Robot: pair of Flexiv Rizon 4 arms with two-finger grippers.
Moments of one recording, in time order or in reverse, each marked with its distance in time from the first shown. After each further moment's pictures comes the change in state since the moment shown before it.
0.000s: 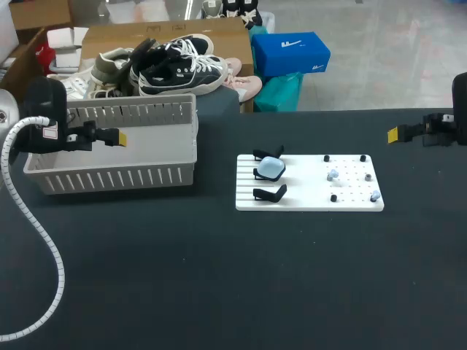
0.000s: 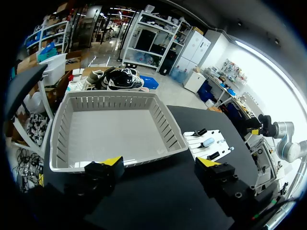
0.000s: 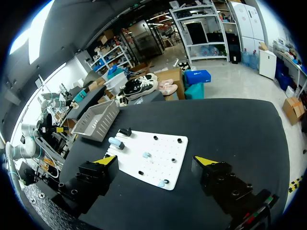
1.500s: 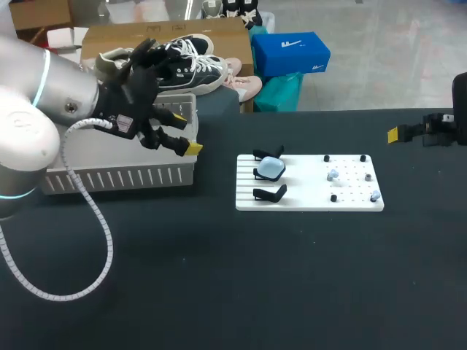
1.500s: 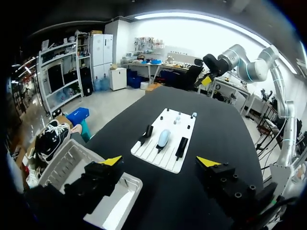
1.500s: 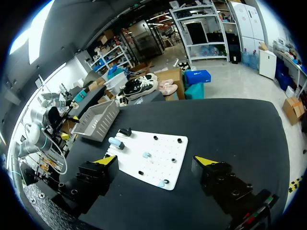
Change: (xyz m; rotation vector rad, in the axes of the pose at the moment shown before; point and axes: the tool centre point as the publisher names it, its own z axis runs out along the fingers) left arm -0.011 -0.113 0.090 0.420 0.065 0.762; right arm 0.000 0.000 0.000 0.000 0.000 0.000
